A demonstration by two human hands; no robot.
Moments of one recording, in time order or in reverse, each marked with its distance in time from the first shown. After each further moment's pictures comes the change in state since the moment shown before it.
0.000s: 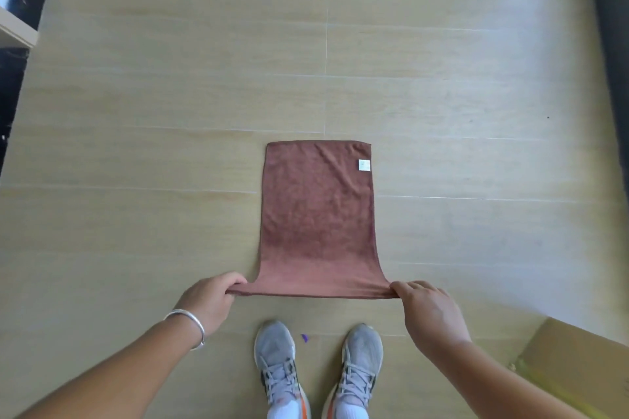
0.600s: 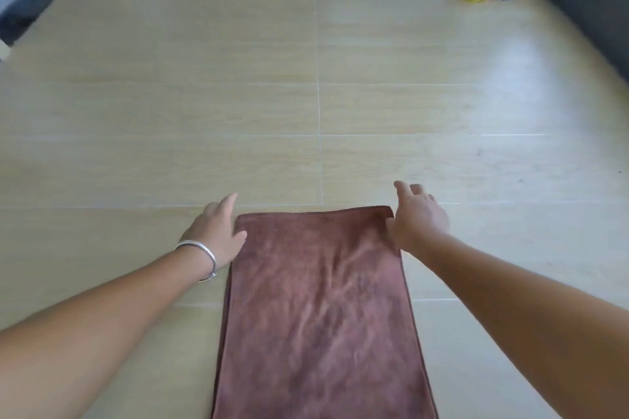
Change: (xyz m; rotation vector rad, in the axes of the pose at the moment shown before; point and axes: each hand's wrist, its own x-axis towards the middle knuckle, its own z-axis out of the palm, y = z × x) left_hand 0.383 0.037 -0.033 0.040 0.463 0.176; right_hand 0.394 0.024 0.001 0.127 0.421 0.244
